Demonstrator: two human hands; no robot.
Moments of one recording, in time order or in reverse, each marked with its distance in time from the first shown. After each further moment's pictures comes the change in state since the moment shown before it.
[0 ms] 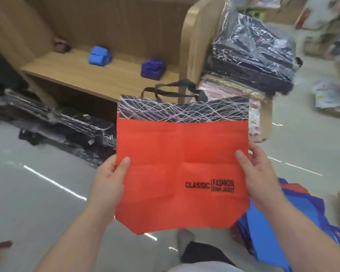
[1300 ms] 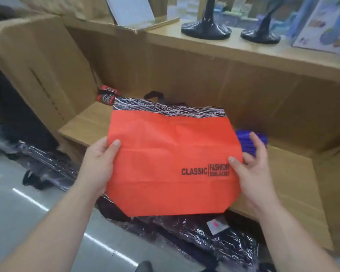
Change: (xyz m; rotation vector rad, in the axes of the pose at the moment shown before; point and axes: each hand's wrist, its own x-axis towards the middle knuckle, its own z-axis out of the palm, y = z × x) left_hand 0.510 0.128 -0.271 -0.132 -0.031 0.159; right_hand 0.318 -0.013 0.457 0.011 0.092 -0.068
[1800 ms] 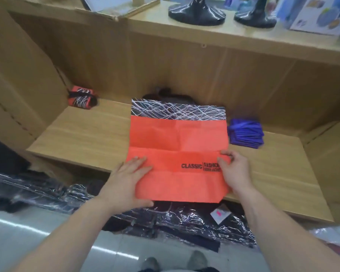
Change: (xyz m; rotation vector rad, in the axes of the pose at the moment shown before) left_hand 0.071 -0.083 -0.017 1.351 -0.783 0.510; right_hand 0.044 0.095 0.022 -0.668 0.276 0.071
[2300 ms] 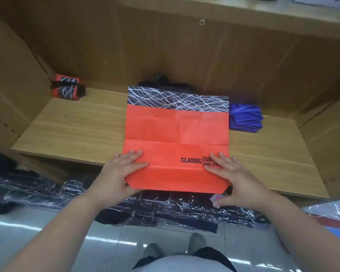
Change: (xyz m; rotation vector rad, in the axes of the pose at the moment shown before) left_hand -0.004 -0.039 0.009 -0.284 0.108 0.156; right_hand -0.052 0.016 -0.047 -0.622 -0.717 -0.530
